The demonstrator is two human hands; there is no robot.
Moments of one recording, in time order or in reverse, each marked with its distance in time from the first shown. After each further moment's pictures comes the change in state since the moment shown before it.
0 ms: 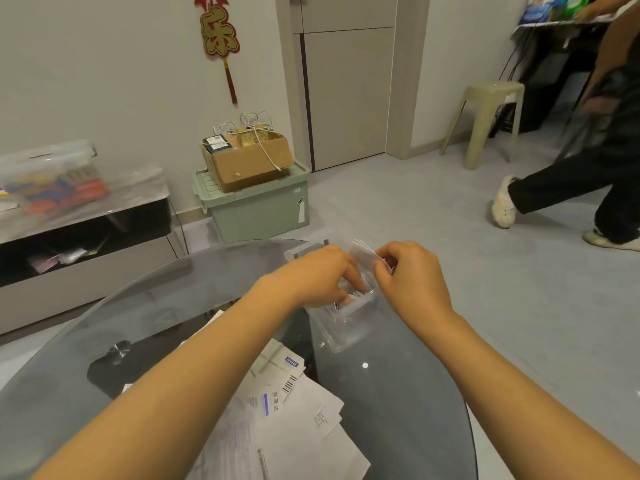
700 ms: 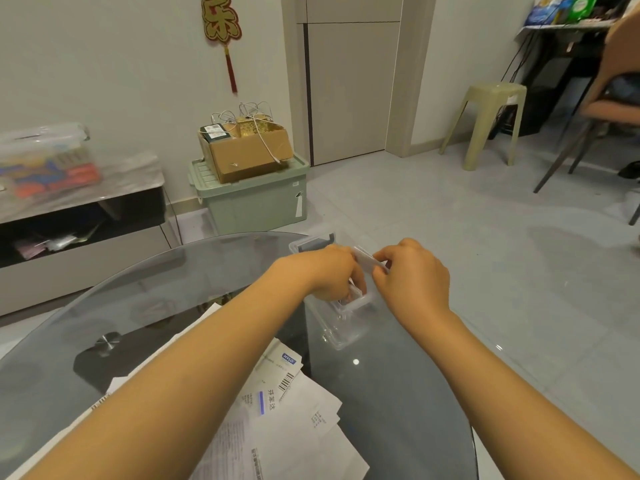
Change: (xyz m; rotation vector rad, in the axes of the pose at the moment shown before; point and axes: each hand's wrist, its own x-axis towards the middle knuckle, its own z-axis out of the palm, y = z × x) left_hand 0.014 0.005 -0.001 0.011 -0.199 -0.107; right_hand 0.000 -0.007 0.004 -0.267 -0.056 0.056
